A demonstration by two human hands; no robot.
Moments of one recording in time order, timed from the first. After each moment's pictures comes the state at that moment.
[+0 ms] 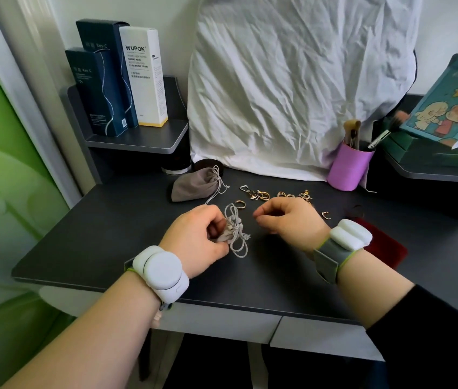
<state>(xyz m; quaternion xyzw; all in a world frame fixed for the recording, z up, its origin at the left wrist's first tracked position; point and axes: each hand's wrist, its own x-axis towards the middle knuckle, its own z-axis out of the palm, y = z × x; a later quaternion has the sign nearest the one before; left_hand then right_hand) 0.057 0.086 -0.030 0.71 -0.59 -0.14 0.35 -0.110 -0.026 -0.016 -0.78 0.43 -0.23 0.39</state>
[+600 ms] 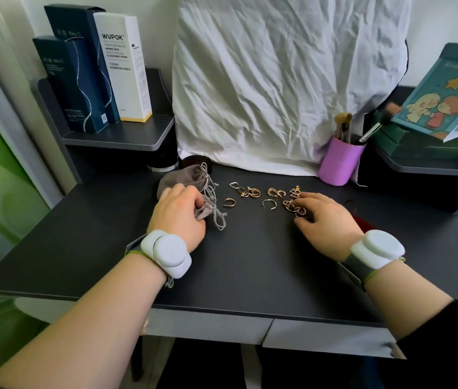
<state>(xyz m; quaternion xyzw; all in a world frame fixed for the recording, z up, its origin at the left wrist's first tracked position) 0.071 0.047 -0.037 0.79 -0.55 0.00 0.28 -0.164 -0.049 -0.019 -0.85 0.51 -0.12 0.11</state>
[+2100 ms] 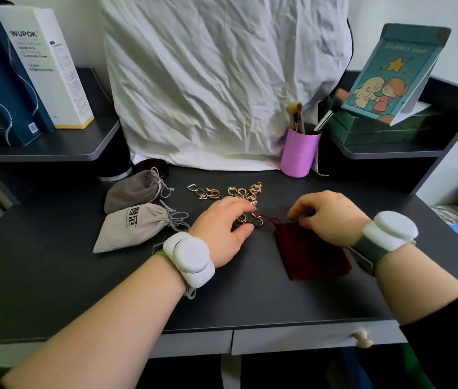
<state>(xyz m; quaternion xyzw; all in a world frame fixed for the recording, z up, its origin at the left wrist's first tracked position) -0.027 0.000 -0.034 0.62 -0.71 -0.16 0.28 -0.230 -0.074 0.000 -0.81 0.55 -0.08 0.21</state>
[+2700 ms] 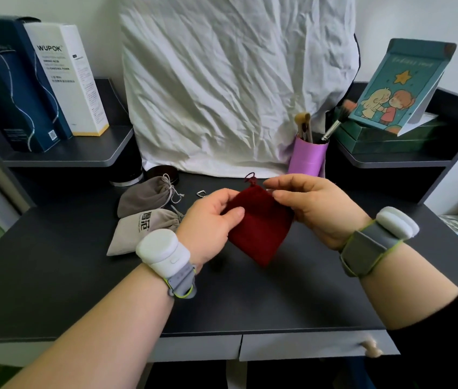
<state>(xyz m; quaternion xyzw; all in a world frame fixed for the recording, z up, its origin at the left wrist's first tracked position) -0.012 0.008 -0.020 0.54 -0.54 -0.38 0.52 -0.185 -0.053 0.020 -0.61 0.40 -0.36 0.58</state>
